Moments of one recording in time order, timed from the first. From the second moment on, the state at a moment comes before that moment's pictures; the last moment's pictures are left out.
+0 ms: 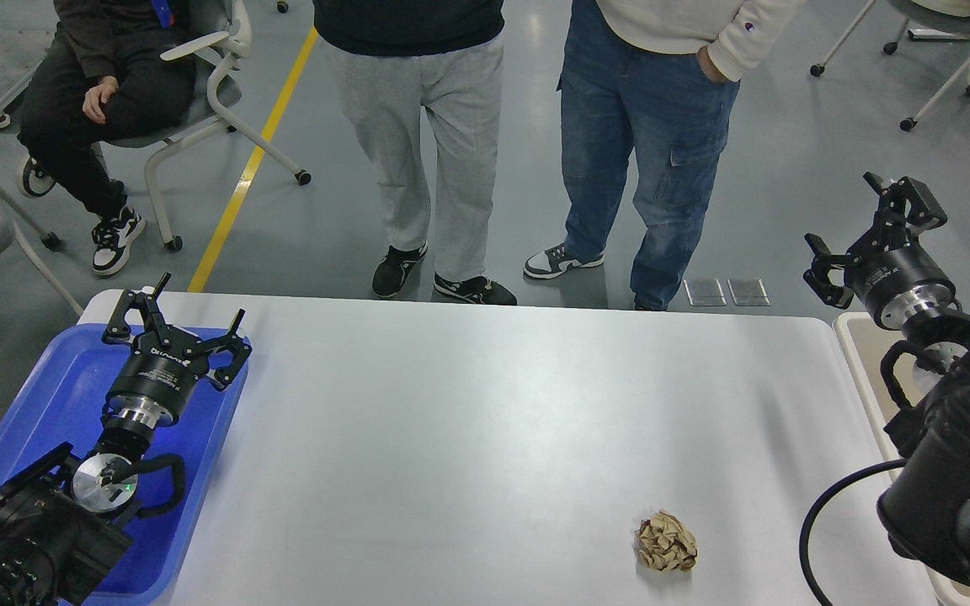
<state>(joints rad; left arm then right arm) -0.56 0.27 -0.94 -0.28 -0.14 -0.79 -0.32 1.08 -0.01 0.45 -0.55 0.14 0.77 0.28</state>
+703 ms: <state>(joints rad) -0.57 0.27 -0.94 -0.28 -0.14 -0.79 -0.32 0.86 -0.20 0.51 0.39 0.12 0.48 0.29</state>
